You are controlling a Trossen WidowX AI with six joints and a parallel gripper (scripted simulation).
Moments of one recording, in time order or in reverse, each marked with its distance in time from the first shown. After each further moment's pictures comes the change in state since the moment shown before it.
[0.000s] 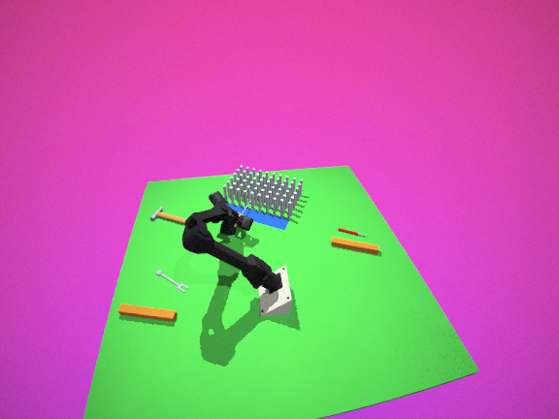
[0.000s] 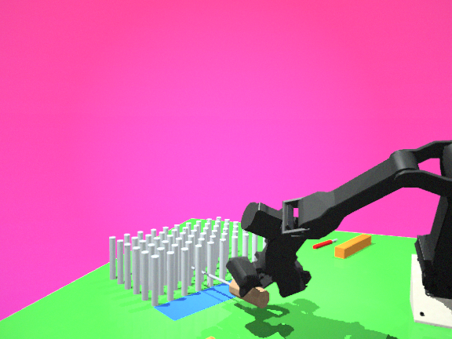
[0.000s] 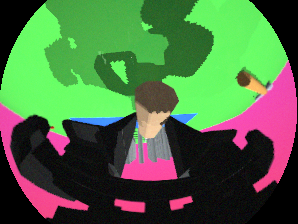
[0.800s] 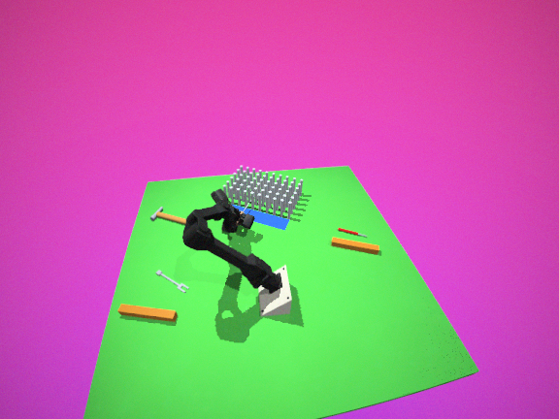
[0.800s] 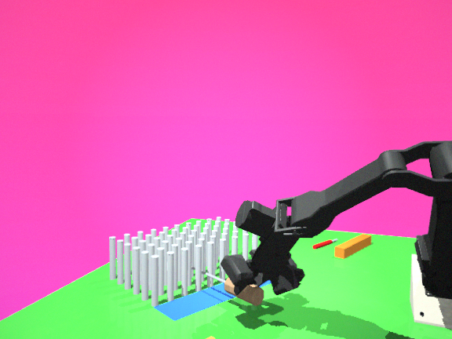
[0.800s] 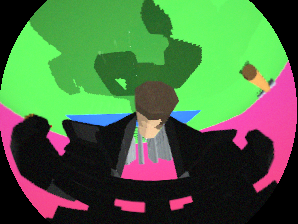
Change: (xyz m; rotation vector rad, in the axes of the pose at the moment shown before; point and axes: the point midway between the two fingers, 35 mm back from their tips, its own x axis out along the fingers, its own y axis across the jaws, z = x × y) arm 0.009 0.000 -0.013 0.000 0.001 0.000
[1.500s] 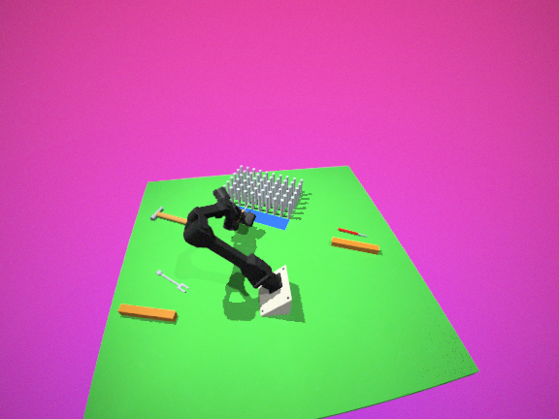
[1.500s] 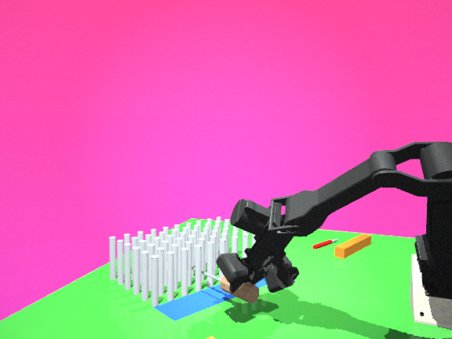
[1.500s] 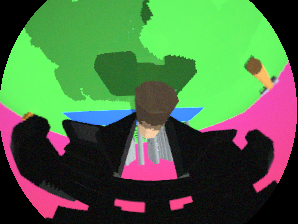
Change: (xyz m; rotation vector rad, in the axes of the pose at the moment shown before) arm 0.008 0.000 -0.012 0.000 0.001 0.000
